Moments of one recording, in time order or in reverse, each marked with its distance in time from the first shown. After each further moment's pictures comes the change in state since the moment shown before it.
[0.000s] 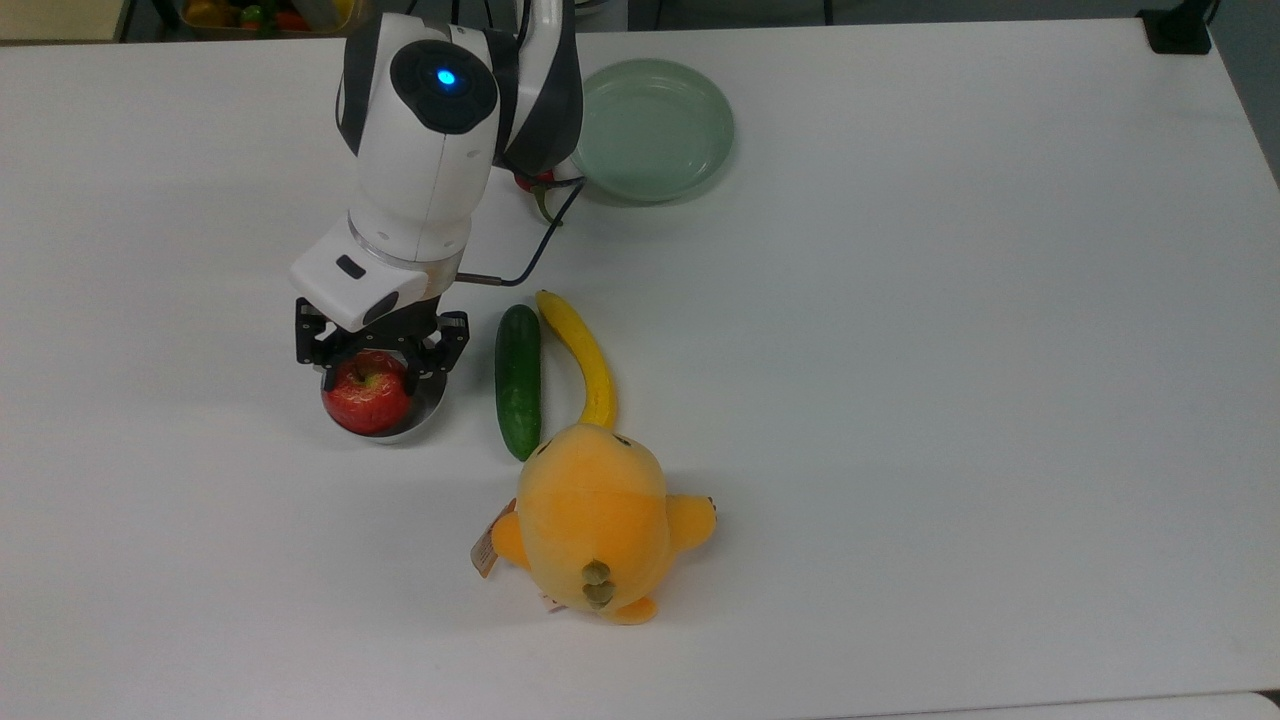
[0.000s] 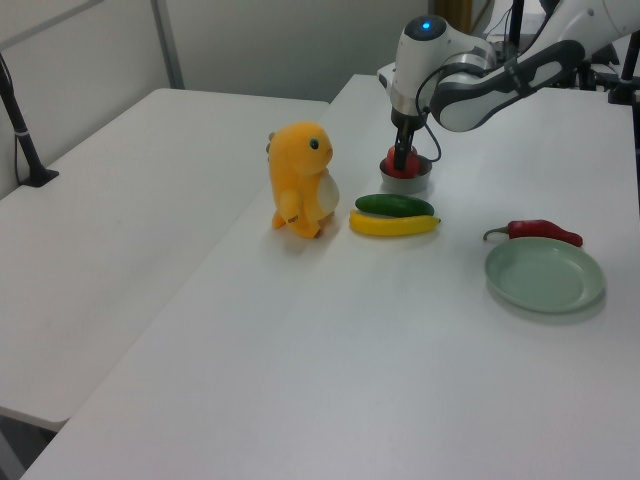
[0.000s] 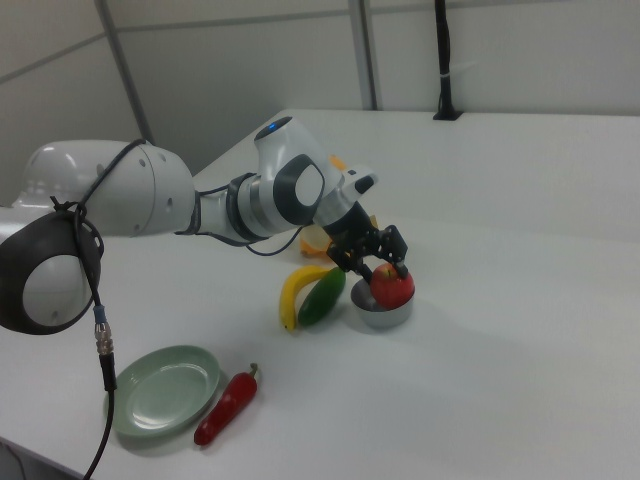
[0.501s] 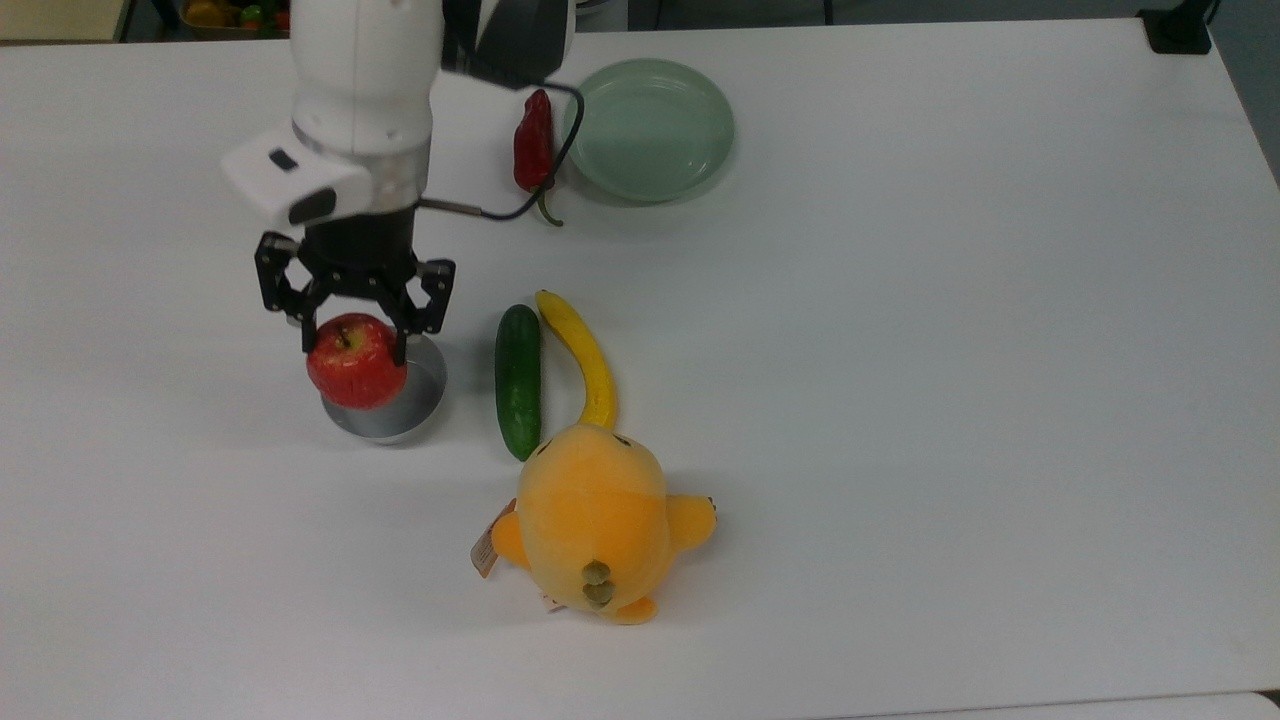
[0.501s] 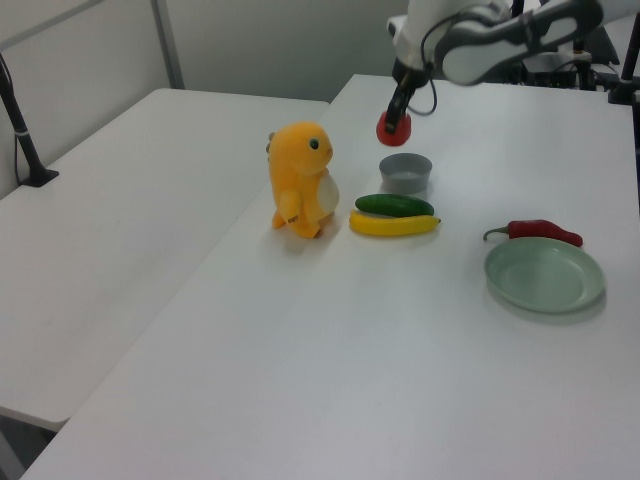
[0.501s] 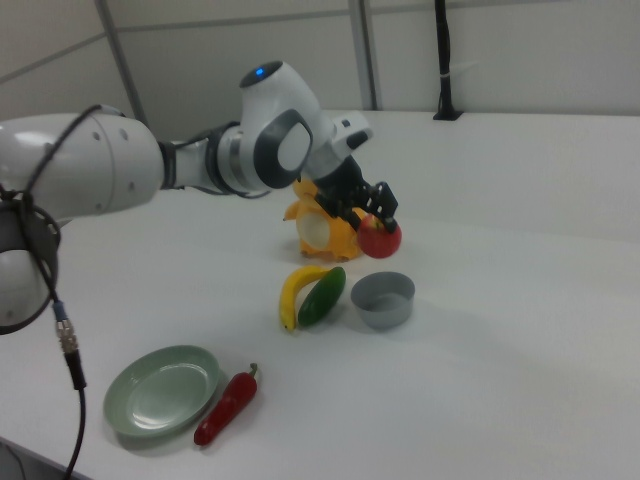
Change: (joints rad) arm -0.012 -0.138 0.000 0.002 0.205 0.000 0.003
